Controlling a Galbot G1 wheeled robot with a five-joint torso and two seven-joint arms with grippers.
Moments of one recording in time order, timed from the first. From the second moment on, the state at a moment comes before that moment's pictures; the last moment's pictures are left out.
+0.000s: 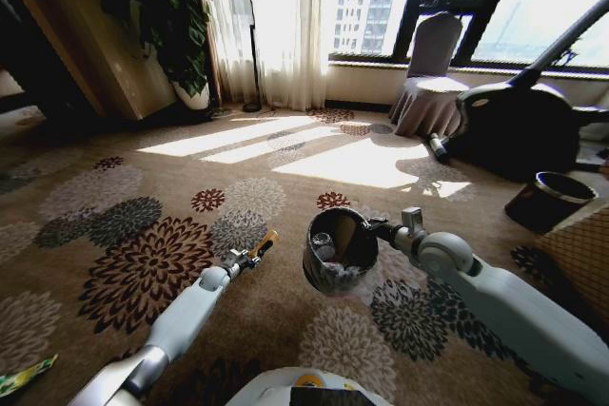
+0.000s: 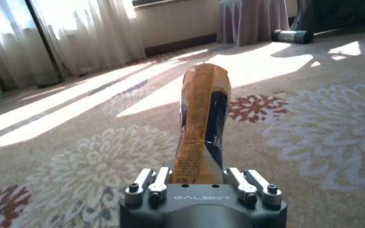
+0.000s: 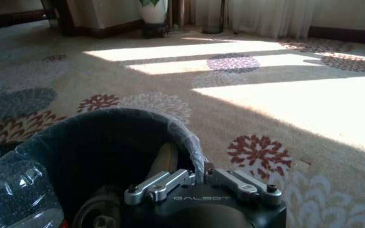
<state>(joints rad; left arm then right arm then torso) 0.84 -1.05 -0.13 -1.24 -0.29 -0.01 0.20 -0.73 0.62 -0.06 1.96 1.07 -0.54 0.16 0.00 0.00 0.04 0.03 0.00</state>
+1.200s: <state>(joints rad) 0.91 -1.02 -0.10 -1.95 -0.47 0.10 -0.29 0.03 1.14 -0.76 1.50 1.34 -0.61 0.33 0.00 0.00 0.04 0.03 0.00</state>
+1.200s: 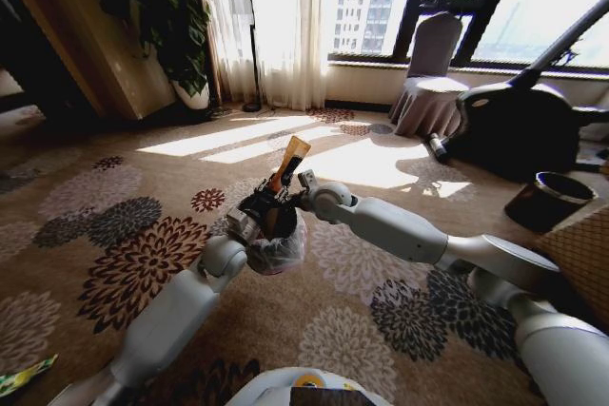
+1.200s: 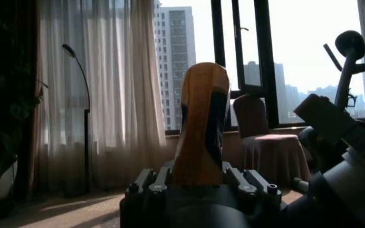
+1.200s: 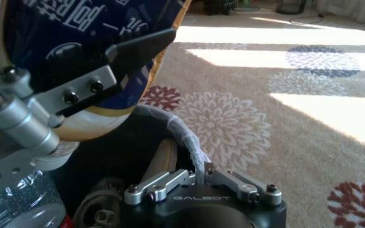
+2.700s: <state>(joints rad) 1.04 -0.98 -0.02 -2.11 -0.52 0.16 -0.56 0.01 1.21 -0.73 1.43 1.32 -0.60 0.31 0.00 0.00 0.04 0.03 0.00</state>
